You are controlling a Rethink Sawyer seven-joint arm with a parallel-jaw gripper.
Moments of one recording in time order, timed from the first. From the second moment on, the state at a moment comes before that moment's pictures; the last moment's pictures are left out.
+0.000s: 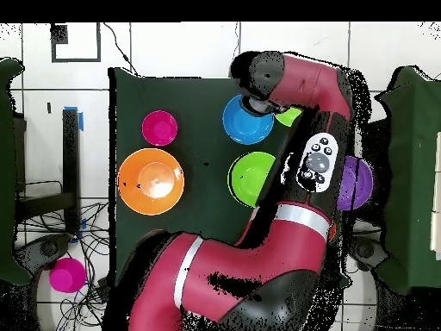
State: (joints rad) arm -0.19 -0.16 -0.33 0.70 0.12 1.01 1.99
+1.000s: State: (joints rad) arm -0.19 -0.19 -0.34 0.87 0.12 0.96 1.99
